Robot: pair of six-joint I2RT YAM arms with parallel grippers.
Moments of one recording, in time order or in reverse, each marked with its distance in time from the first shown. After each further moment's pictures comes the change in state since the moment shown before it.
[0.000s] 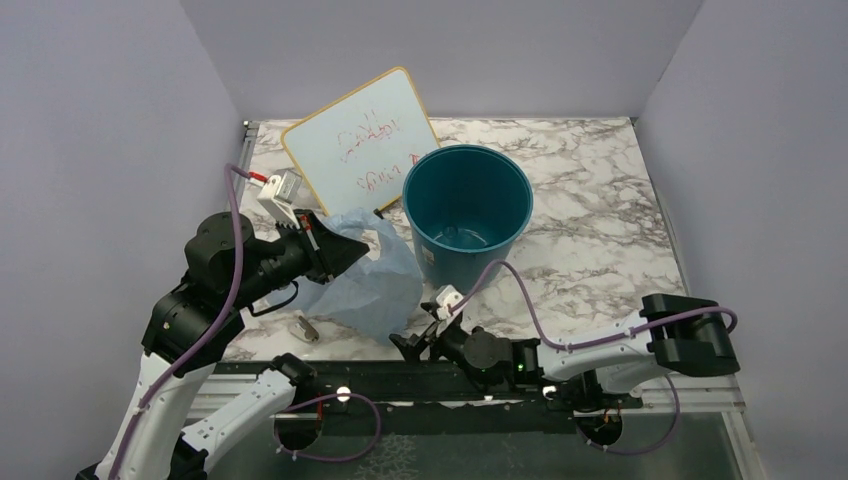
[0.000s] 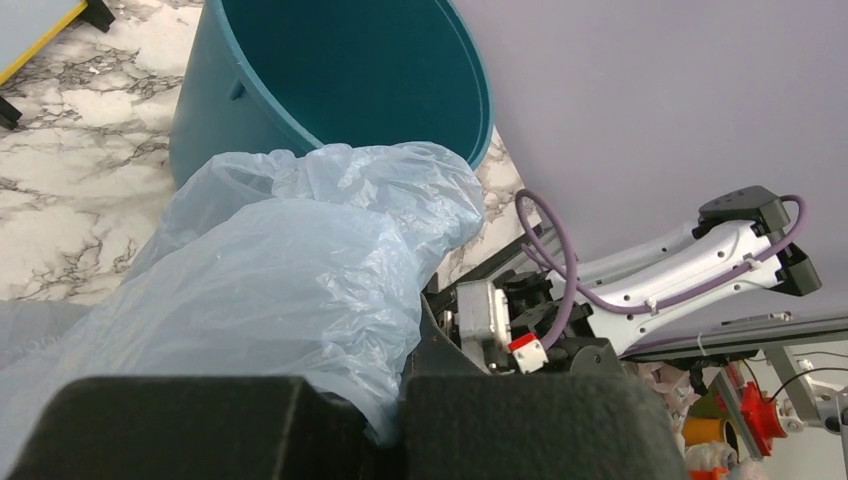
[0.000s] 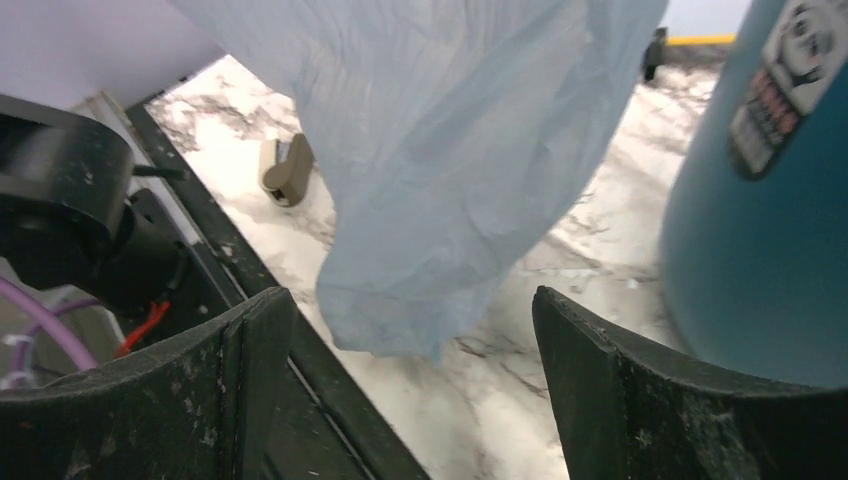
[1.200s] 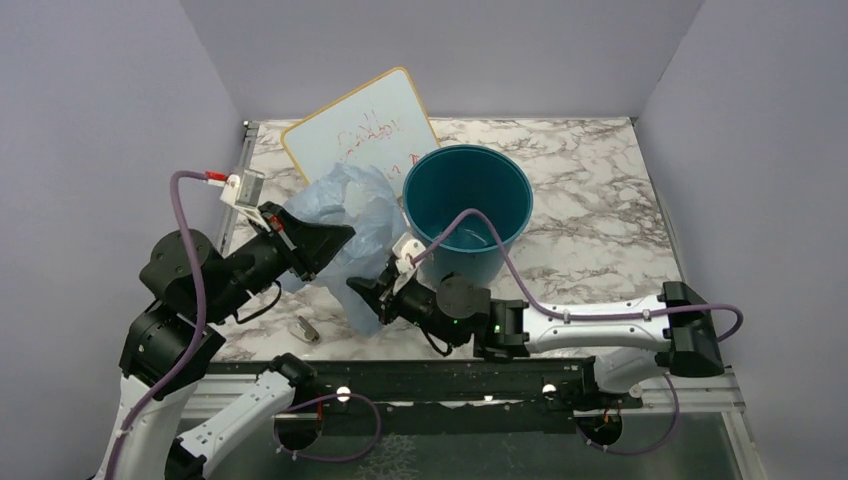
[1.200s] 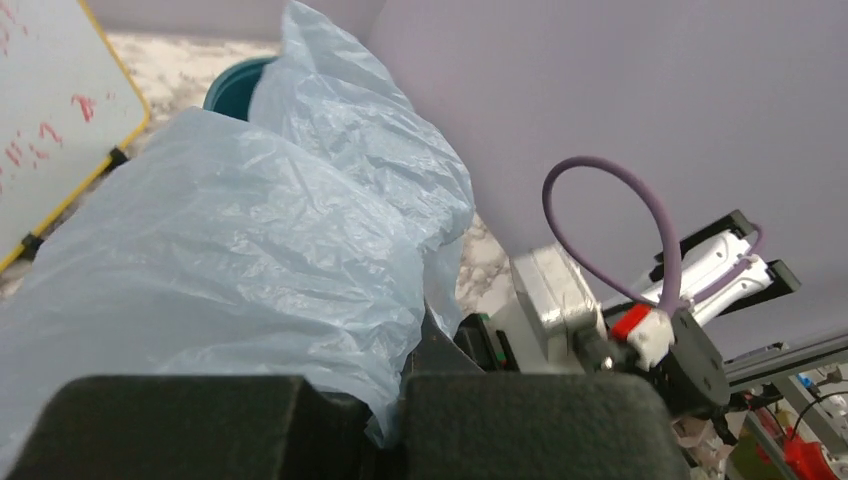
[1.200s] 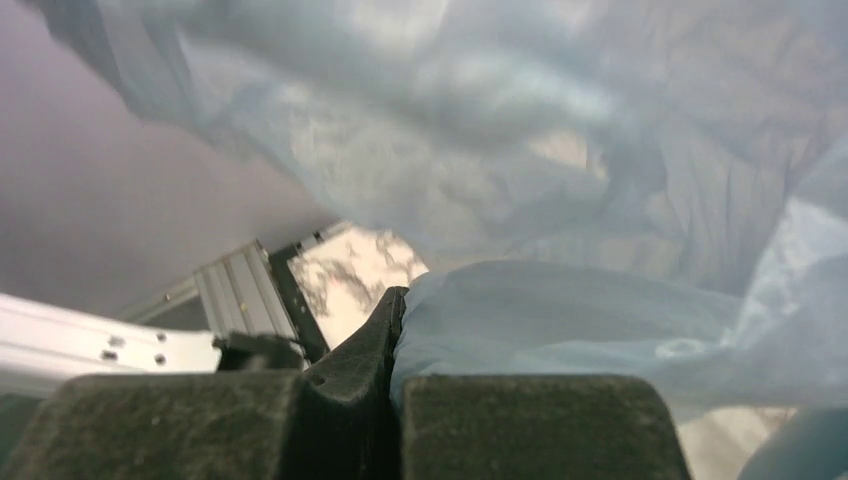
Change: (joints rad) left arm 0.000 -0.040 0.054 0.088 -0.052 0.052; right arm -0.082 0.098 0.515 -0.233 -0.210 -0.065
